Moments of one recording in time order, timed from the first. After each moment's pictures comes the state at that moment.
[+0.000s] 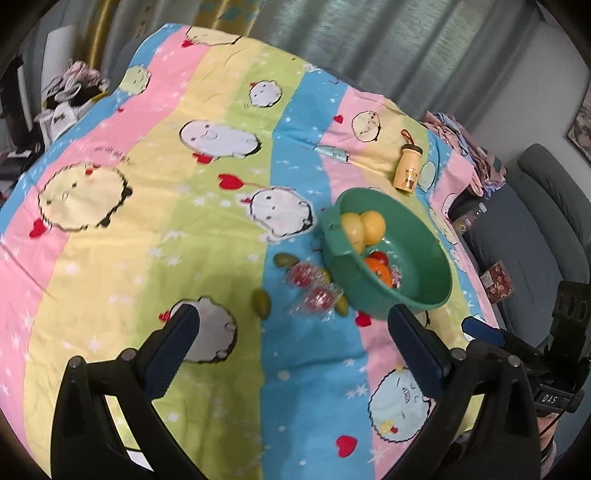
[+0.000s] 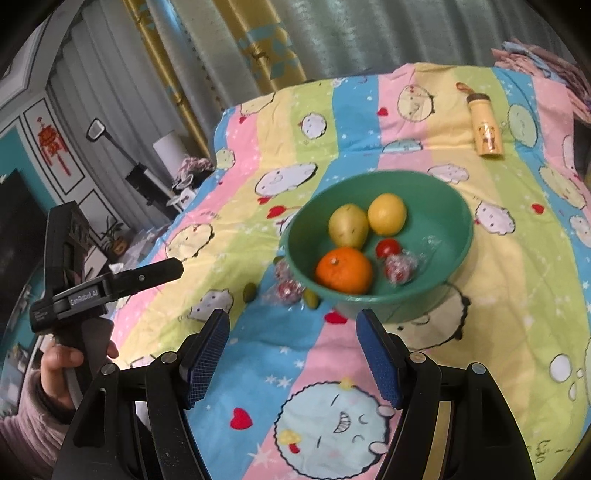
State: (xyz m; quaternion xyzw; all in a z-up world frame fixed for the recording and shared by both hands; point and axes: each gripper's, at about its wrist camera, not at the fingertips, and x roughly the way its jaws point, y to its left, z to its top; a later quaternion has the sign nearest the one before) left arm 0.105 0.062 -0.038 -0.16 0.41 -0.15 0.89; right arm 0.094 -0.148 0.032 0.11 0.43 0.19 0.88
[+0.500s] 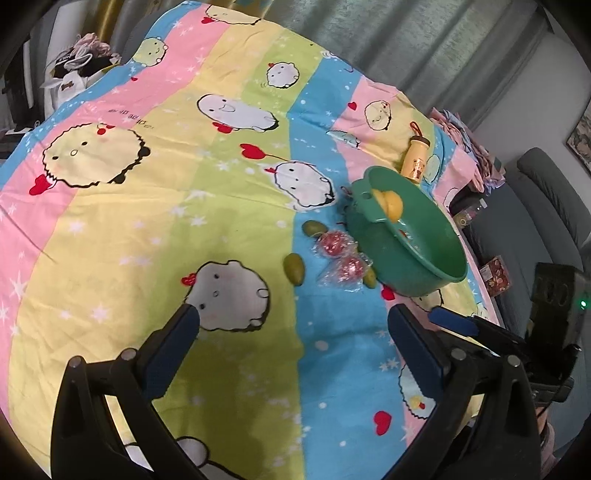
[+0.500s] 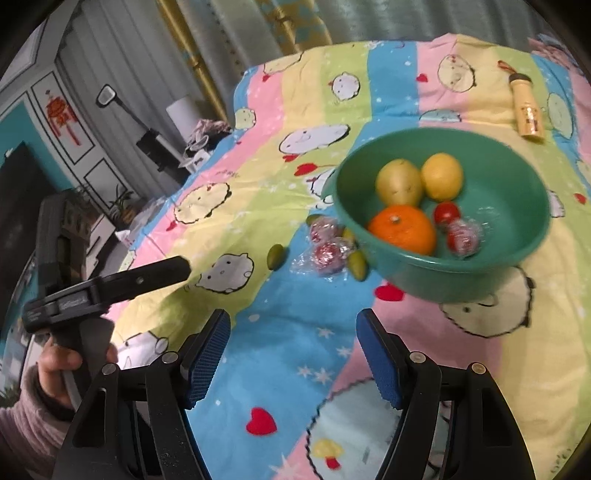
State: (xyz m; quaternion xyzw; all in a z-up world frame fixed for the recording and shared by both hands) left arm 0.095 0.093 -0.075 -0.18 0.42 -0.16 0.87; right arm 0.110 -0.092 -0.015 0.09 0.47 0.22 0.85
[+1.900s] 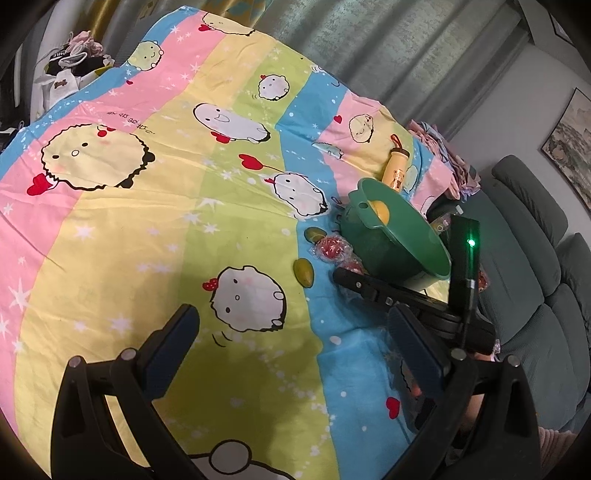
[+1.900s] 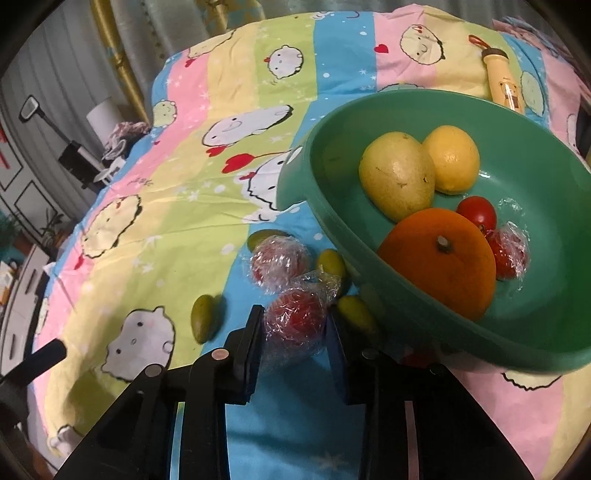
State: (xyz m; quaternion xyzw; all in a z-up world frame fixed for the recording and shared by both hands) left arm 0.086 0.128 -0.079 -0.21 0.39 -0.21 0.87; right arm 0.175 -0.054 -0.068 0.09 0.49 0.09 0.86
